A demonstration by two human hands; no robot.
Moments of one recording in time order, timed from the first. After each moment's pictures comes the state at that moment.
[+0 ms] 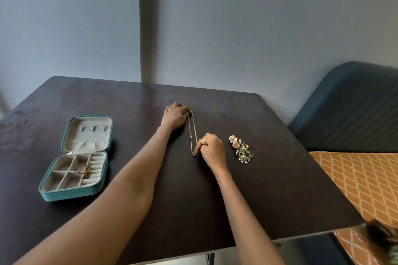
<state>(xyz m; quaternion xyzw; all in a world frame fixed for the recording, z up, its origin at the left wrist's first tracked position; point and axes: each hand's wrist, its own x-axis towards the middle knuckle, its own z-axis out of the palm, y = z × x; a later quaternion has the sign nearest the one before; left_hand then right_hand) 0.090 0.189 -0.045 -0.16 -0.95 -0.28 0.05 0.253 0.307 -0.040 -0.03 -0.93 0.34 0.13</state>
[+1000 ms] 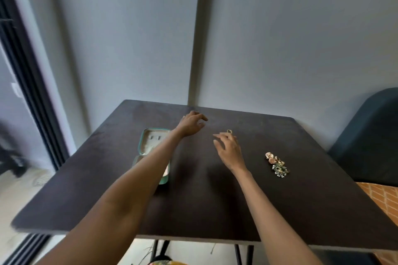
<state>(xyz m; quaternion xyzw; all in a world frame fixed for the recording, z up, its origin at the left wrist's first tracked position) 0.170 0.073 0.037 -0.17 -0.94 -0.28 0.04 0.253 0.239 -0.008 0.07 -0.93 0.30 0.18</state>
